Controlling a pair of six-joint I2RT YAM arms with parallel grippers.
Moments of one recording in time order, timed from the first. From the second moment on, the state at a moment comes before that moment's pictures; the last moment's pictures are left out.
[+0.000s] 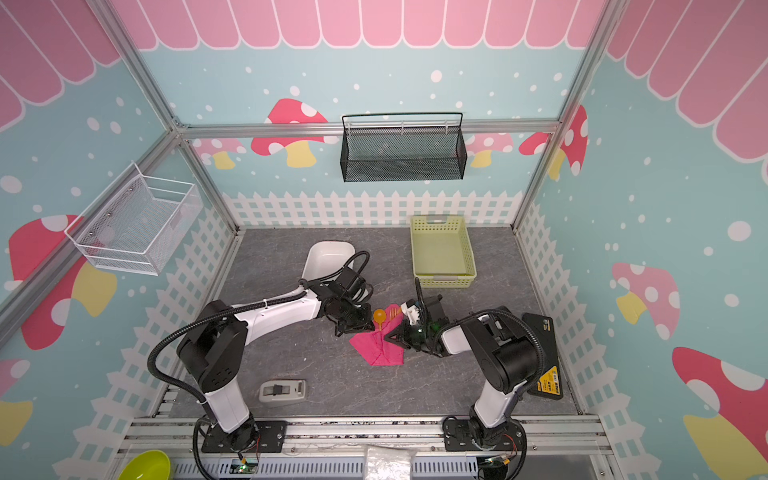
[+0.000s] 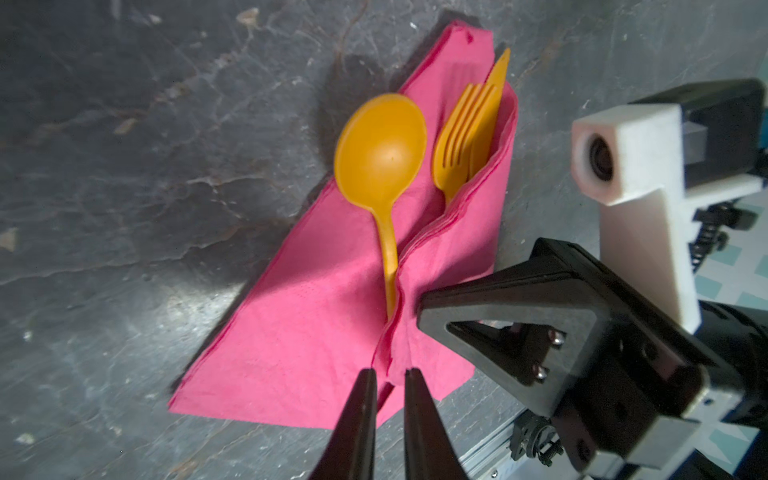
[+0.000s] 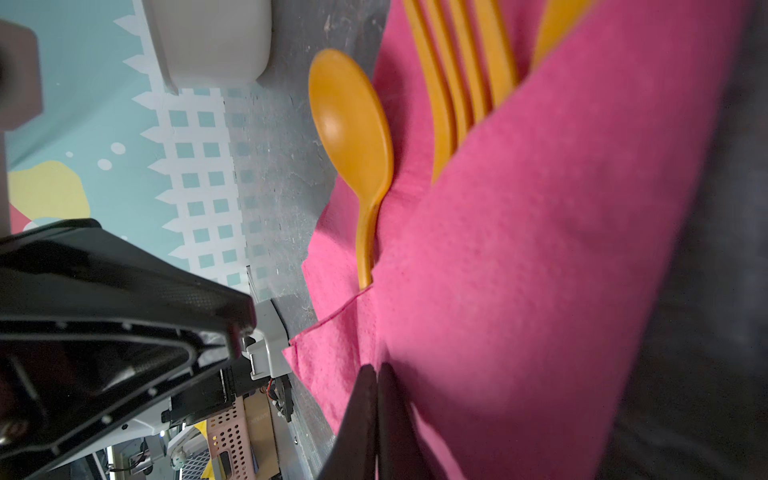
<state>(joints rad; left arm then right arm) -0.70 1.82 1.23 -0.58 0.39 -0.76 0.43 1.71 0.52 0.40 -0.76 0.84</state>
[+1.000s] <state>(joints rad) -0.73 1.93 1.20 -0.55 0.41 -0.77 0.43 1.71 0.72 0.17 -0.71 0.72</state>
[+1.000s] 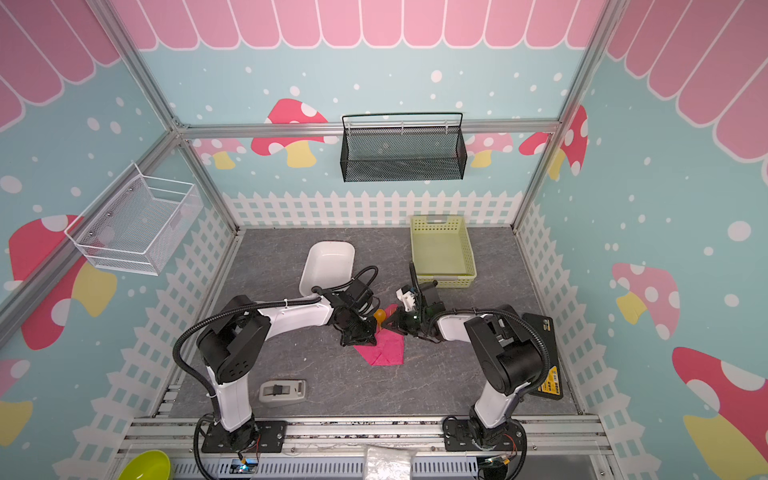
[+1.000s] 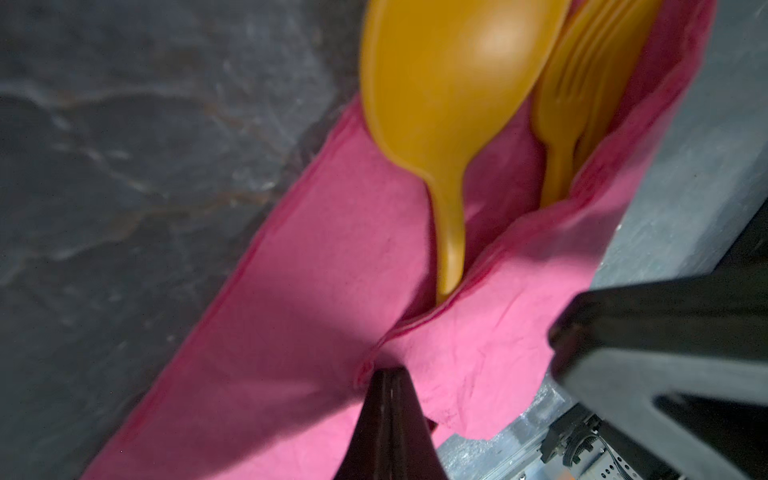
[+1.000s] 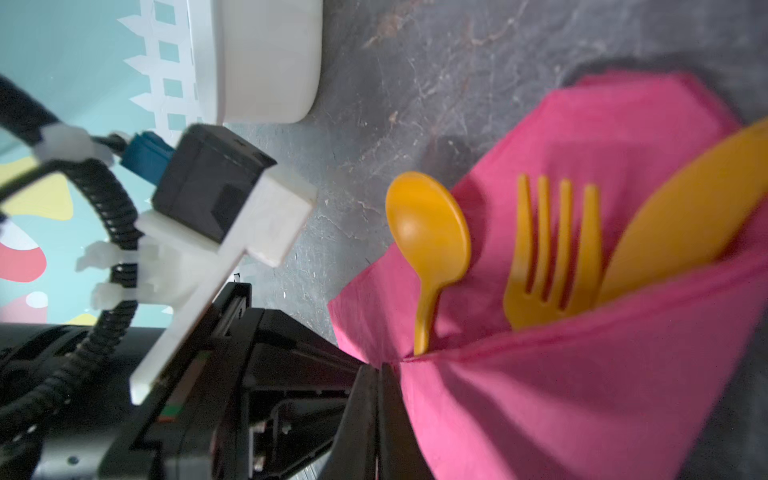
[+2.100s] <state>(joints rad) -0.72 1.93 1.19 -0.54 0.42 -0.77 0.49 1.83 0.95 -0.20 -0.49 0.50</state>
